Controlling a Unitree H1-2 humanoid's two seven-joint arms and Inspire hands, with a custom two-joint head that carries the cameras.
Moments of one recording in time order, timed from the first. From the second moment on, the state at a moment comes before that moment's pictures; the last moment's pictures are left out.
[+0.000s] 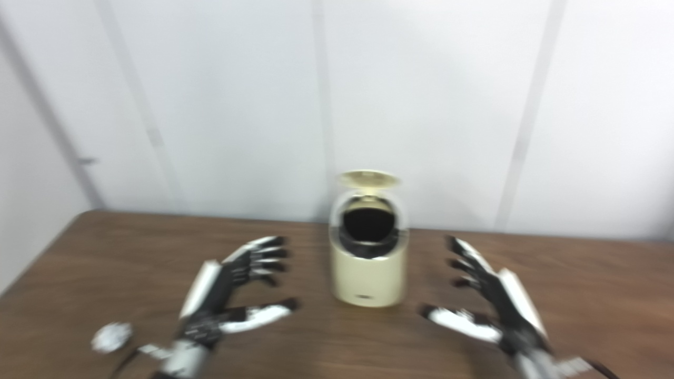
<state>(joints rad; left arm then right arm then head) -0.11 0.11 -0.05 -0.22 0.21 -0.08 -0.05 -0.19 -0.26 0.05 -0.09 -0.22 0.03 0.10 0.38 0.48</state>
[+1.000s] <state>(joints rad) -0.04 0.34 0.05 -0.57 0.58 0.26 -0.27 -0.21 -0.32 0.03 -0.13 -0.23 0.09 0.16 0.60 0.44</state>
